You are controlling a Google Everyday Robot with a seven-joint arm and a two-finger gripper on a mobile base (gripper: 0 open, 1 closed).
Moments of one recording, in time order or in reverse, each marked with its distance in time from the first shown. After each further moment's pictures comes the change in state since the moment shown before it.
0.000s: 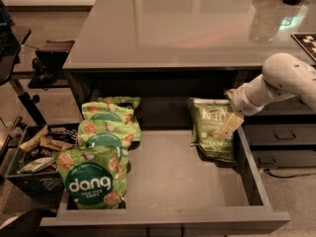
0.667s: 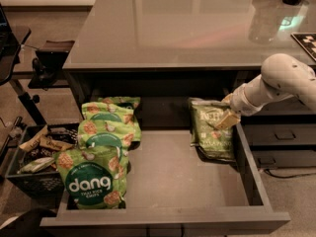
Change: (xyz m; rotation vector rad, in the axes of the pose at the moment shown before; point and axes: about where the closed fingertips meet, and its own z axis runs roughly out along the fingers) arm 0.000 -0.002 0.006 -0.011 -0.002 -0.015
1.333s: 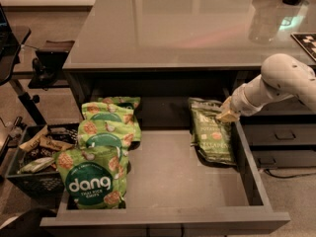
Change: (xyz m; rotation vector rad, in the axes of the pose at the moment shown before) arm 0.000 0.000 0.000 0.000 0.000 0.000
